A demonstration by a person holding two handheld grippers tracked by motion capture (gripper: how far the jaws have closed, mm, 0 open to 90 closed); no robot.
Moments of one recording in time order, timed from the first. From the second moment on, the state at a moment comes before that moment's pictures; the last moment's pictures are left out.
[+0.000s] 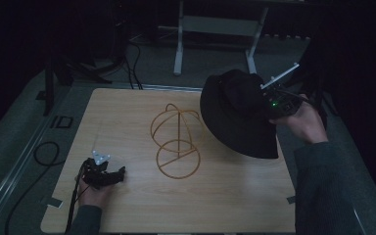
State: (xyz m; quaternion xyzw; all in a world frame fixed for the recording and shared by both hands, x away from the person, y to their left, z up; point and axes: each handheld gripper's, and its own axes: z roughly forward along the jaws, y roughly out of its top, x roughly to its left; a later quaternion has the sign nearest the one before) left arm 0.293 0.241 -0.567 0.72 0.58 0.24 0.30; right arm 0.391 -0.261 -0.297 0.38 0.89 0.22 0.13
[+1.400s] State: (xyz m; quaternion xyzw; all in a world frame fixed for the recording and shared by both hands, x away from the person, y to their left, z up) left arm 0.293 0.240 -0.567 0.72 0.58 0.24 0.30; right arm 0.379 -0.264 -0.270 0.33 0.90 0.25 0.13
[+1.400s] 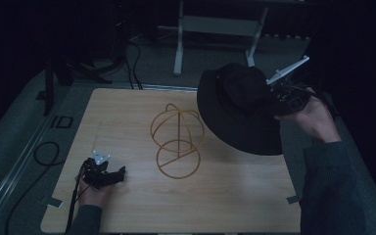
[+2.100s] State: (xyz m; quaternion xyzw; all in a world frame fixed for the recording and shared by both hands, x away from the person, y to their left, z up) left arm 0.293 0.240 -0.567 0.72 0.58 0.24 0.29; right arm 0.369 -0.261 -0.257 0.31 0.90 0.27 0.13
